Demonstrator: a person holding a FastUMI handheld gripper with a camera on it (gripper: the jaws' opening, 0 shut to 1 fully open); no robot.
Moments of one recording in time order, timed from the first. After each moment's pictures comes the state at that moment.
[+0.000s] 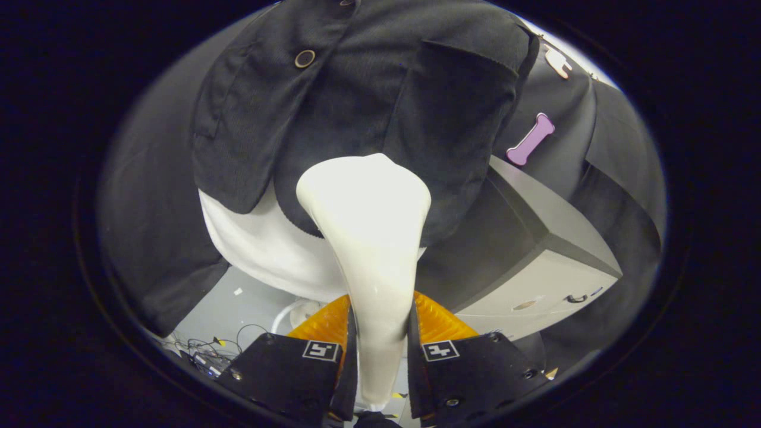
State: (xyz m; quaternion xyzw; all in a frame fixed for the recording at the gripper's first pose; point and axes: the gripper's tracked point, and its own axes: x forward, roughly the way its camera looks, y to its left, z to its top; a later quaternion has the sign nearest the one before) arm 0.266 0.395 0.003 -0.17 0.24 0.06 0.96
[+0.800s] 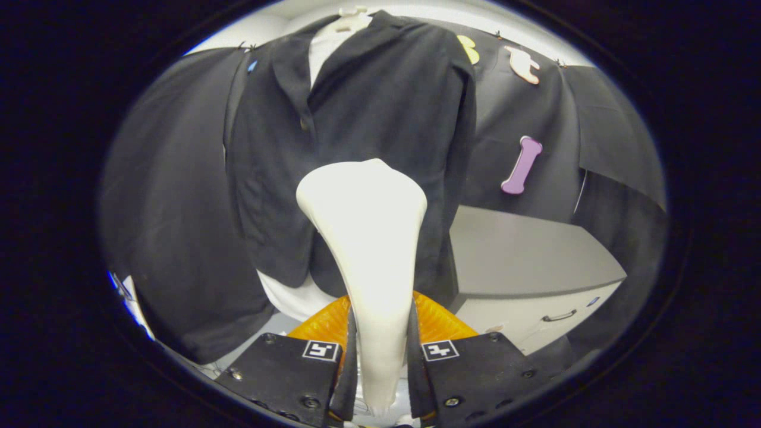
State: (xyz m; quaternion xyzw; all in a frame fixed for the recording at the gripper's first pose) arm 0.198 0.385 0.166 -0.05 0.12 0.16 0.98
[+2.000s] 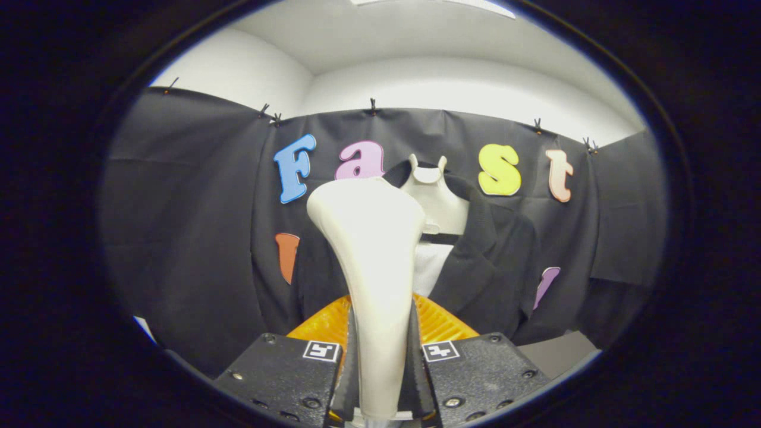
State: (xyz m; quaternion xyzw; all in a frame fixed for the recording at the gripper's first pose) arm 0.158 0.560 0.479 -0.06 -0.09 0.19 0.98
